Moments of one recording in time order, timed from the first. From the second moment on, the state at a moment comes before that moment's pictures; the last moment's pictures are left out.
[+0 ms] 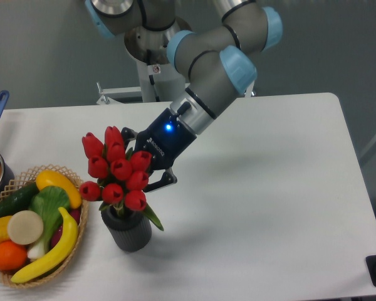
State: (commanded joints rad) arm 2.51 -1.78 -1.72 -0.82 0.47 1.02
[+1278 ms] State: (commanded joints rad) arm 2.53 -1.69 -1.62 -0.82 0.47 0.78
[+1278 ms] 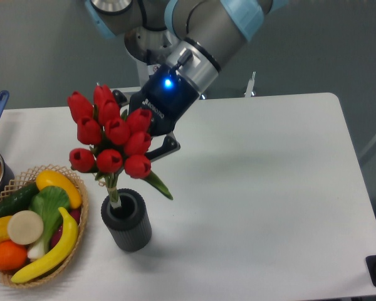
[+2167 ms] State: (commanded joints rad) arm 2.66 -1.70 -1.57 -0.82 0.48 0.80
